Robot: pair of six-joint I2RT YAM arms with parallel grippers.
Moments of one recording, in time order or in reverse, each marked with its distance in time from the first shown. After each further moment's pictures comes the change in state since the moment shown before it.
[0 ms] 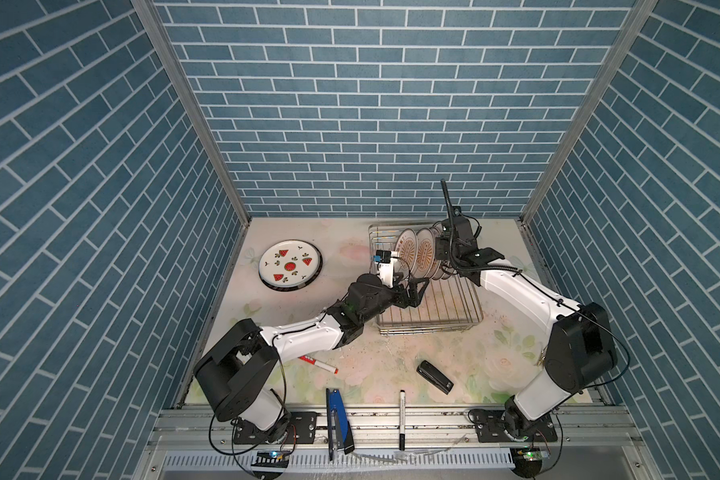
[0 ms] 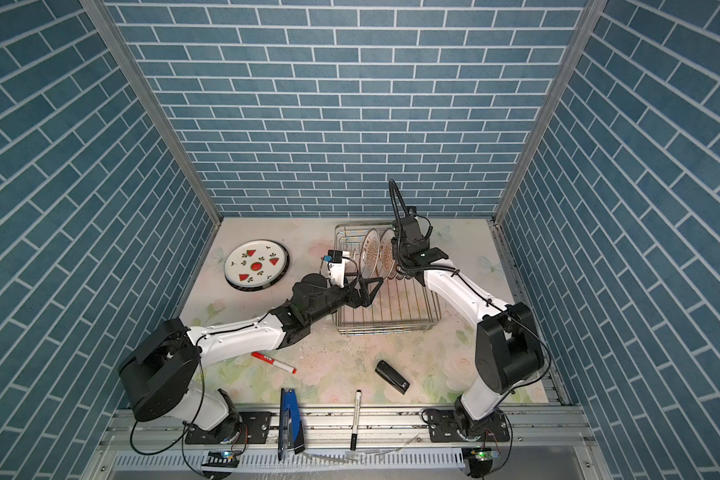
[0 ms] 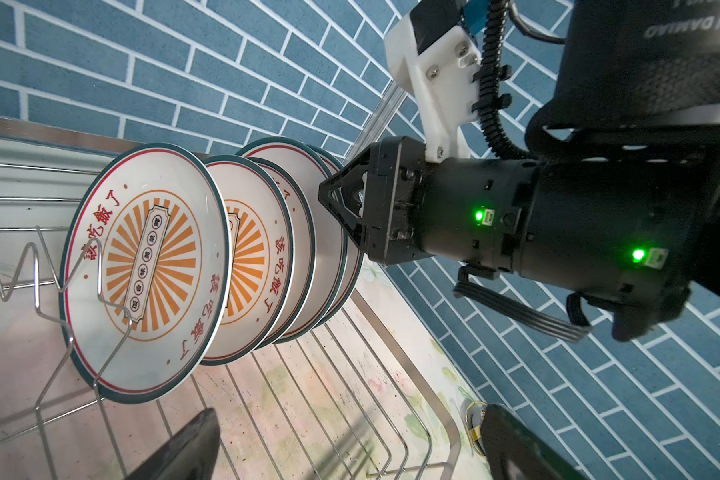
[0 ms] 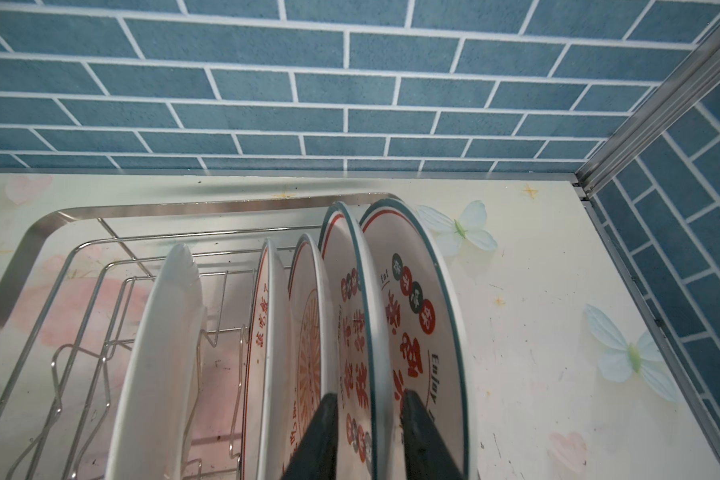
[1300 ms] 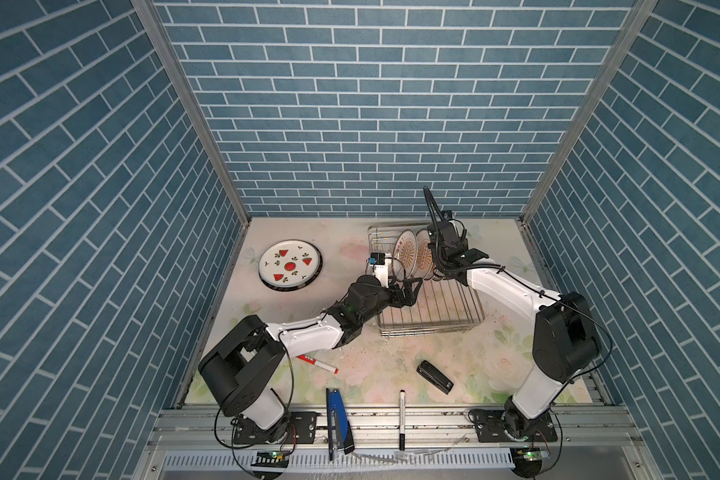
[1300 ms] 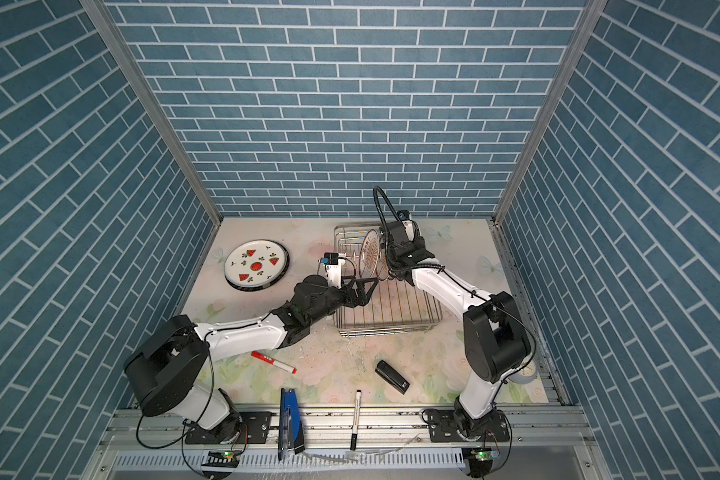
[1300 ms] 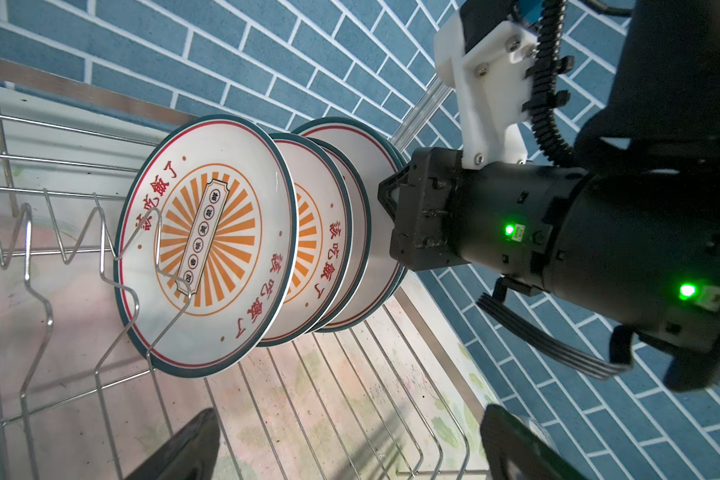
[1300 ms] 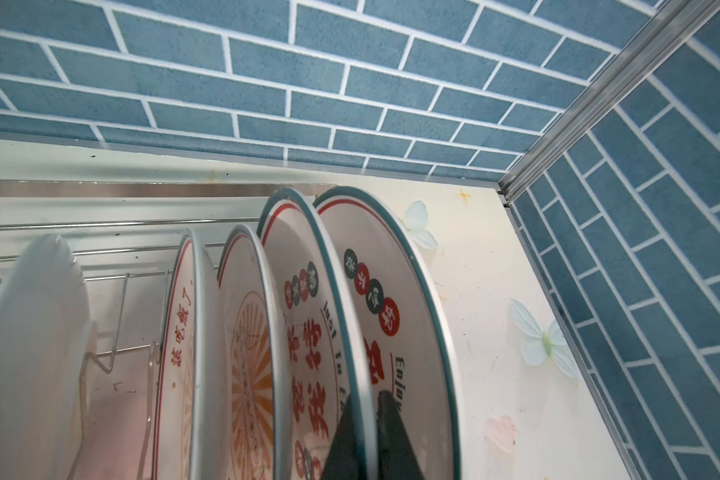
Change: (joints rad) left arm 0.031 0.025 -0.033 0.000 -0.042 -0.048; right arm 0.068 0.075 0.025 -0.004 0.266 -0.049
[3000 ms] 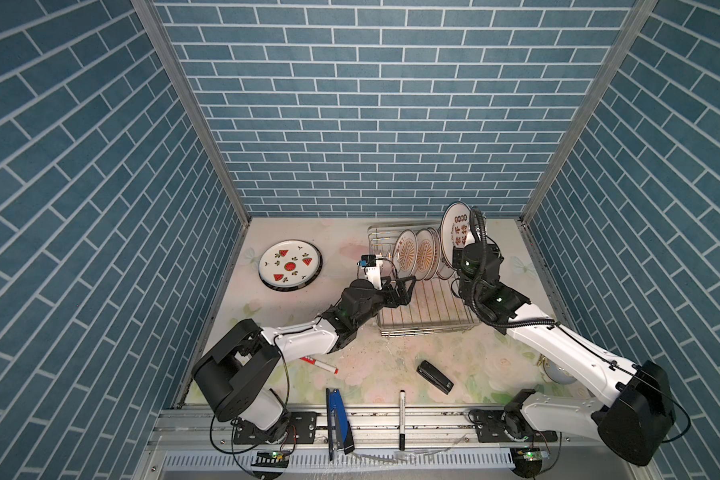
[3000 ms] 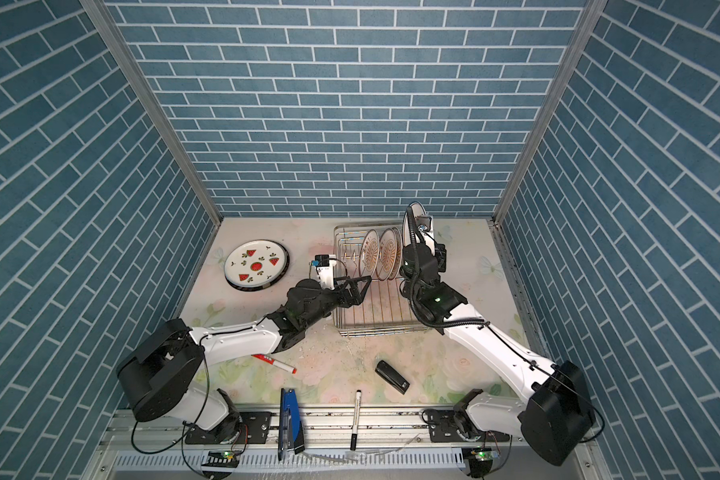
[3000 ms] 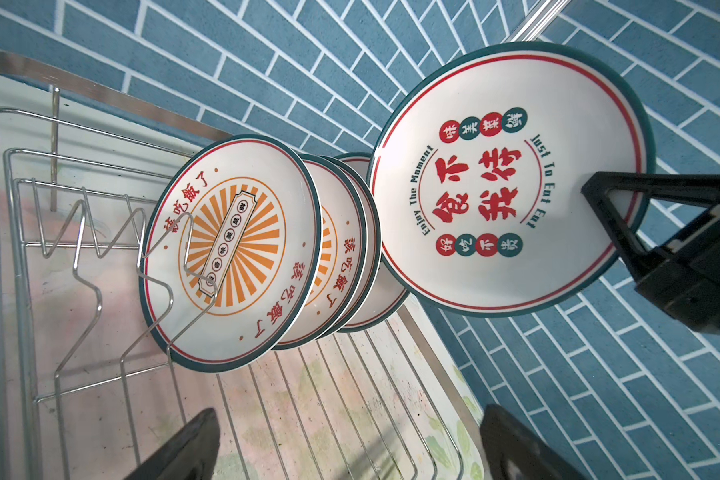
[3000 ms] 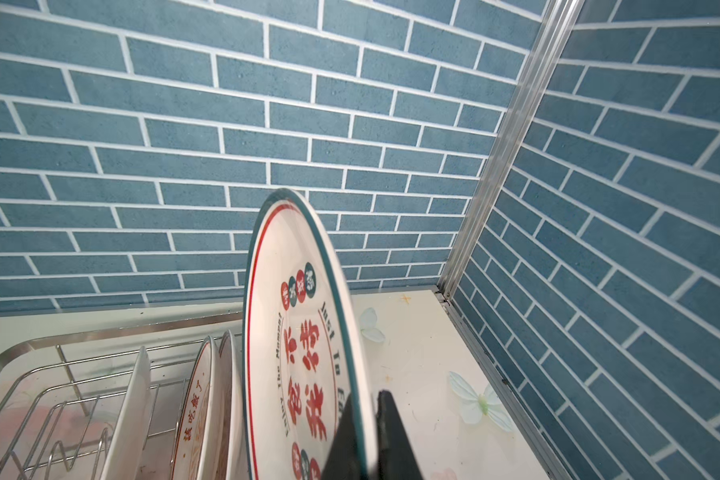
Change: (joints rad) left arm 0.009 -0.039 -0.064 0.067 -0.042 -0.063; right arm 0.104 -0.505 -0.373 0.400 0.185 -0.198
